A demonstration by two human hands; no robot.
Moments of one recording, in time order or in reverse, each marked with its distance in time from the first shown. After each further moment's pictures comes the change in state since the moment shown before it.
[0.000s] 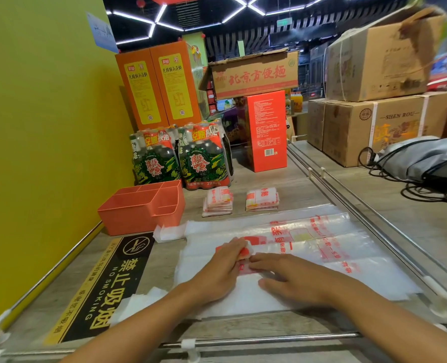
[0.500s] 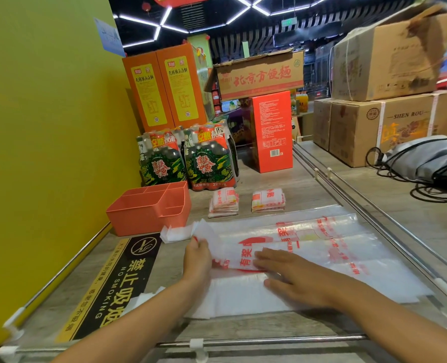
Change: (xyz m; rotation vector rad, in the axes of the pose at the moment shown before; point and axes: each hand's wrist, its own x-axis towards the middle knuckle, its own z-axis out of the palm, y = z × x) left_hand 0.001 -0.006 -0.019 -0.974 0.684 -0.690; right_hand 0.001 0.009 0.008 -0.065 0.005 0.010
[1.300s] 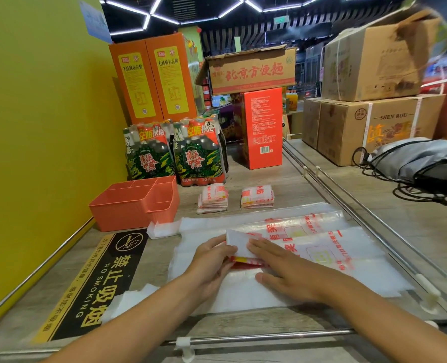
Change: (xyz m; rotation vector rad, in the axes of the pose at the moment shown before) left_hand -0.051 0.027 0.020 -0.282 -0.387 -0.252; right_hand -0.007 -0.007 -0.011 0.026 -0.066 0.078
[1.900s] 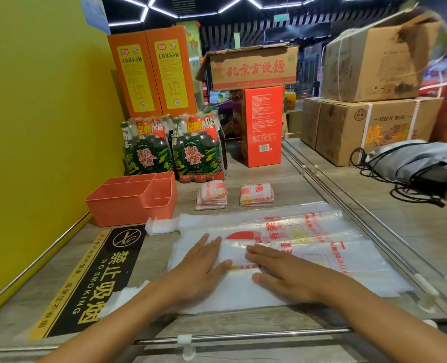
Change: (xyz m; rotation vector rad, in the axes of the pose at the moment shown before) left_hand 0.023 -0.006 -0.064 1.575 -0.276 0.405; right_hand 0.002 -0.002 0.004 -0.053 -0.015 -0.010
